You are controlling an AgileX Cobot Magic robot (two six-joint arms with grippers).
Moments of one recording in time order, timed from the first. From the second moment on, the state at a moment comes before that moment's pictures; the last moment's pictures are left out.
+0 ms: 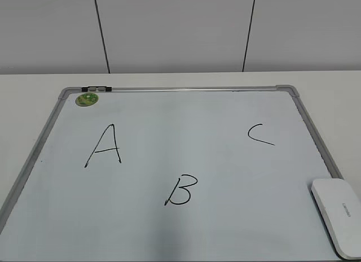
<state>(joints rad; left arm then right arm) -0.02 0.02 -0.52 0.05 1.09 -0.10 -0.01 -0.02 -0.50 -0.13 1.15 0.04</state>
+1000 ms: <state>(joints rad) -0.02 0.37 -0.56 0.05 1.01 -0.10 -0.01 -0.02 -0.50 -0.13 1.15 0.04</state>
